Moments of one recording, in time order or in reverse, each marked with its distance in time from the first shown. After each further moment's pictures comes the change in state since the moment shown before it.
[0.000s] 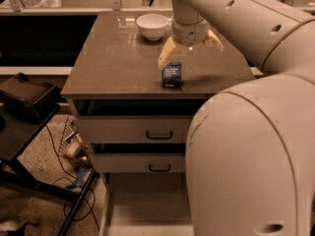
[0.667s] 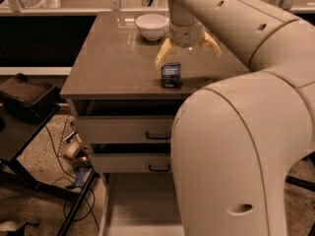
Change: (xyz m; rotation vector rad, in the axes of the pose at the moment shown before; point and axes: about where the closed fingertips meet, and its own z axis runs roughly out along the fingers) arm 0.000 0.012 0.007 -0.009 0.067 0.100
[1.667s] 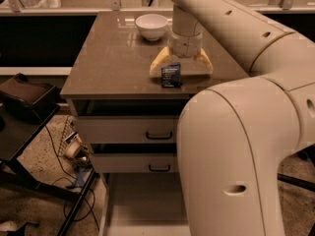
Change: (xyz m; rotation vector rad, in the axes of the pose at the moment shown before) arm 0.002 0.024 0.036 -0.190 0.073 0.050
